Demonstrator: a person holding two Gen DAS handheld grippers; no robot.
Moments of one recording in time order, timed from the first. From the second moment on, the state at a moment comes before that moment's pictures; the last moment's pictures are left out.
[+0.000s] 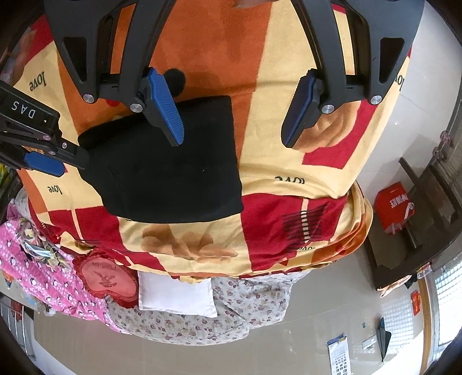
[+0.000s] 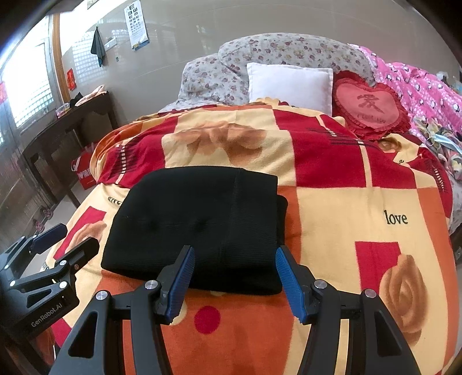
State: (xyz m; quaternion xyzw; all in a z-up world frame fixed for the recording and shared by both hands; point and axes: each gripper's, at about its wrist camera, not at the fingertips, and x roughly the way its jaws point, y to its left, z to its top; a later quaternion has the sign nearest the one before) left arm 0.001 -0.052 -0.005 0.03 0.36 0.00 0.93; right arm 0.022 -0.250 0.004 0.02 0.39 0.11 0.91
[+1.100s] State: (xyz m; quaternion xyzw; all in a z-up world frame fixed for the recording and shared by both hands) left arm -0.001 -0.054 -0.010 0.02 0.36 -0.02 0.93; right arm 0.026 -0.246 -0.002 0.01 0.40 0.11 0.91
